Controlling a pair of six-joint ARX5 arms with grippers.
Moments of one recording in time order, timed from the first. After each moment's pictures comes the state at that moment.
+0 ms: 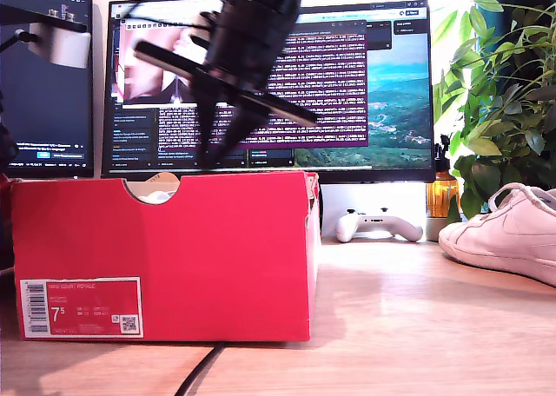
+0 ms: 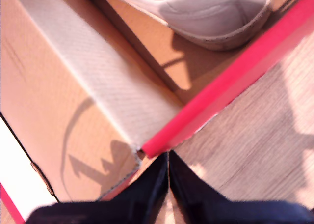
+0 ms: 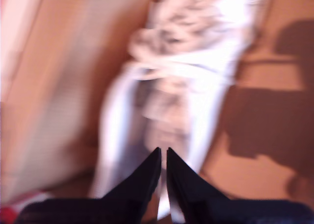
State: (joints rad) left arm -0.66 1.12 0.70 -0.69 -0.30 0.26; right arm 0.77 2.00 1.80 -0.90 -0.06 0.46
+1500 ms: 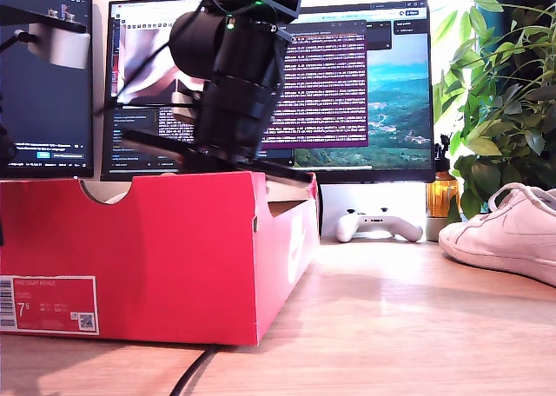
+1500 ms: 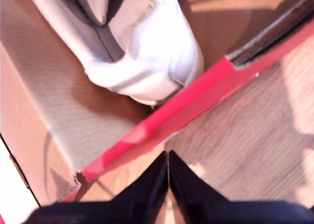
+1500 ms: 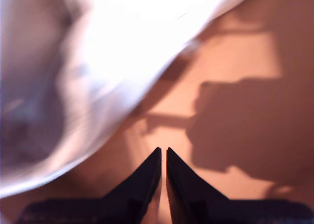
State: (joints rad) left arm -0.66 1.12 0.70 -0.70 -0.30 0.26; right arm 0.80 2.14 1.80 -0.89 -0.04 0.40
